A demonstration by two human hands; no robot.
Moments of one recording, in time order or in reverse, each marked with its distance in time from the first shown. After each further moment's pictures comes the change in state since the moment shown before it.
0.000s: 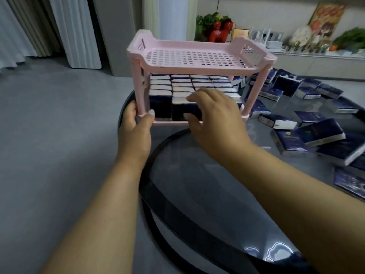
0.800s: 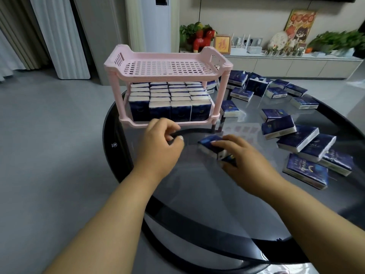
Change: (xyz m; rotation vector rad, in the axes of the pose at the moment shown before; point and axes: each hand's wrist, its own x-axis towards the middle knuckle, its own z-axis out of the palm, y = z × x) left_hand -0.073 0.036 0.050 0.441 -0.199 0.353; right_hand -0.109 0.075 -0.065 0.127 -0.400 0.251
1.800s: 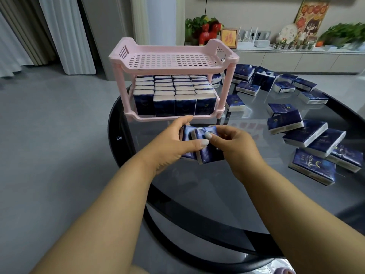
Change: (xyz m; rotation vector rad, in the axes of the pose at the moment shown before) left_hand 0.005 -0.005 0.003 -0.533 -0.568 -0.298; right_hand 0.025 -0.036 0.017 1.042 0.130 0.383
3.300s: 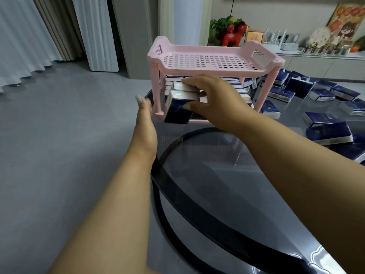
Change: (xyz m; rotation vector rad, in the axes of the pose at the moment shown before) left_hand 0.004 -0.015 -0.086 -0.339 0.528 0.127; right_hand 0.068 -0.073 0.083 -0.849 -0.263 -0.741
